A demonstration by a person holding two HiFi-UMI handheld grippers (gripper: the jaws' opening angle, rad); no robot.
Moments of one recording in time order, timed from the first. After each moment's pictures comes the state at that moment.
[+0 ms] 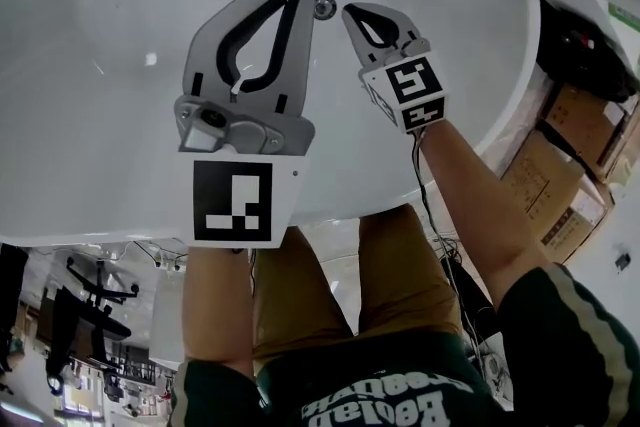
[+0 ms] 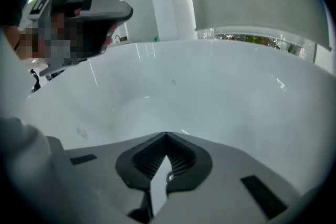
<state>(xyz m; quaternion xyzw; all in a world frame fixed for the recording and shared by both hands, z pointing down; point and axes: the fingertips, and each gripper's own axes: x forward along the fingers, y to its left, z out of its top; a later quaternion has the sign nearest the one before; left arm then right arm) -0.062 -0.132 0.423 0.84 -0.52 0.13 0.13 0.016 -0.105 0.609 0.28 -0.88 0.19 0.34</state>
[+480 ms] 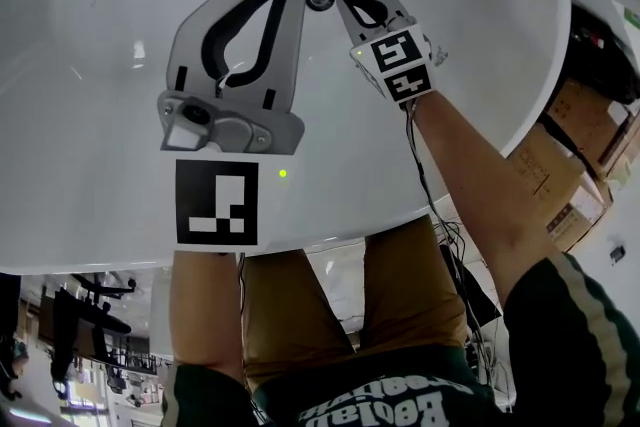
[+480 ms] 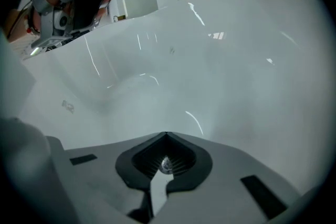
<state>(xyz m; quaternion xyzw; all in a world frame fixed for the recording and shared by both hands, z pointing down) -0.056 -0.142 0.488 0.84 -0.50 0.14 0.17 0.035 -0.103 0.715 0.25 -0.85 0.21 0.42</state>
